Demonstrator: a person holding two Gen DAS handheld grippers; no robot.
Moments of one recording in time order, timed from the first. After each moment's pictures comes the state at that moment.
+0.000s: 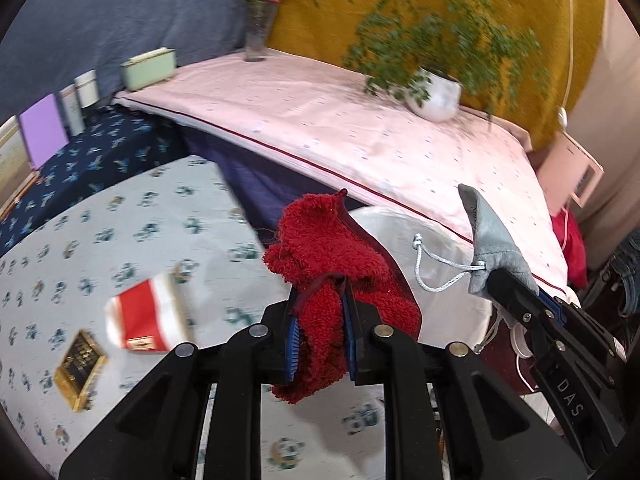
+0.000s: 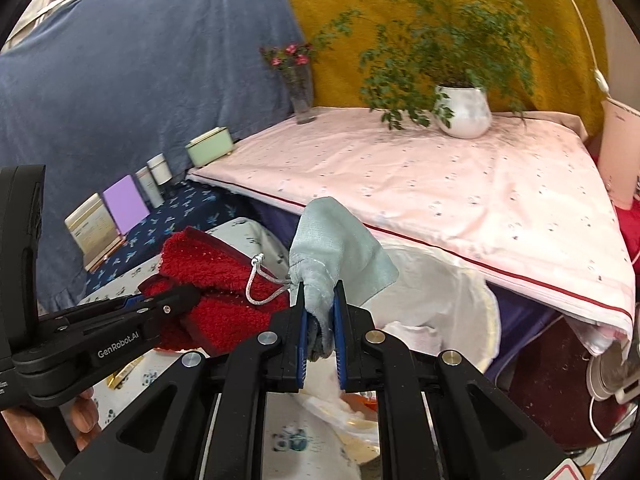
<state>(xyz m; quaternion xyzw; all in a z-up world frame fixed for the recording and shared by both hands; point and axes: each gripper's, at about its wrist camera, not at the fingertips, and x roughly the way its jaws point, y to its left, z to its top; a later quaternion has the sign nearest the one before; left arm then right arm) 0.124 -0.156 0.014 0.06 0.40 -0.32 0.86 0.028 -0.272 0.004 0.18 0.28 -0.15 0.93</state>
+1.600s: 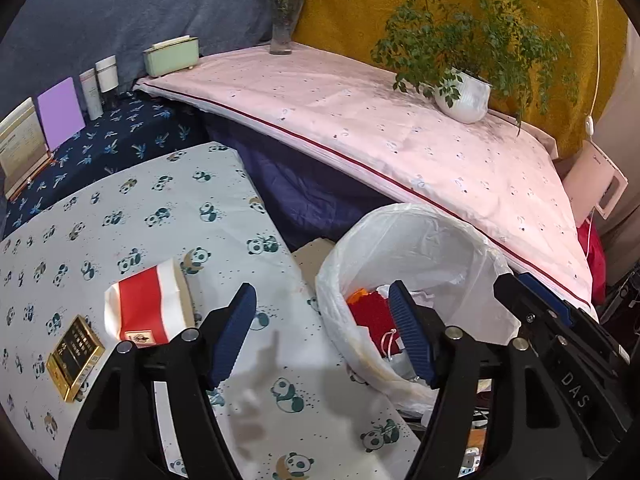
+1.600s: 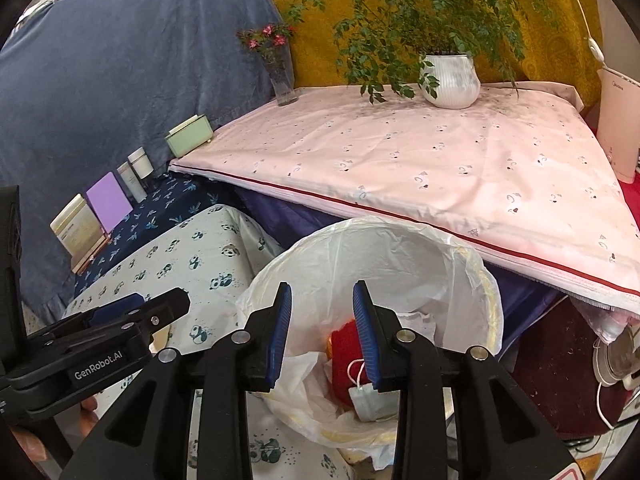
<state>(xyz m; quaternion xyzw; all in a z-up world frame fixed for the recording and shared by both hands) 0.139 -0.150 -0.007 0.05 0.40 -0.27 0.87 0.050 -0.288 -0.023 0.19 0.31 -0.15 0.92</state>
